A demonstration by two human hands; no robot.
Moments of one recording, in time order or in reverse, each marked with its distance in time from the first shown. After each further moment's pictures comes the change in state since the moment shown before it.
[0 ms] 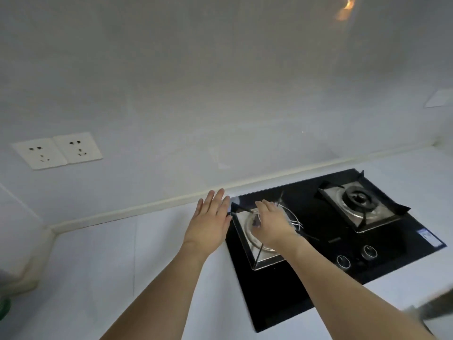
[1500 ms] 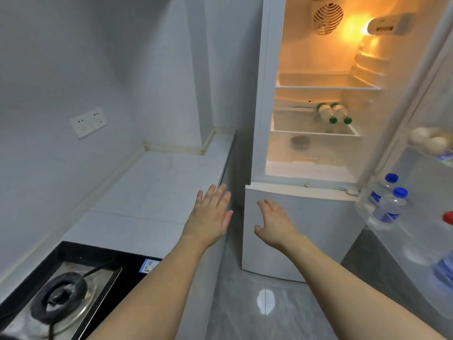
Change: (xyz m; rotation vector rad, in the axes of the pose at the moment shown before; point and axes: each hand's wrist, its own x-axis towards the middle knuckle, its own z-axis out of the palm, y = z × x) left_hand 0.185 0.825 0.052 -0.152 0.025 1.149; right_hand -0.324 0.682 -0.196 0.122 0.440 0.933
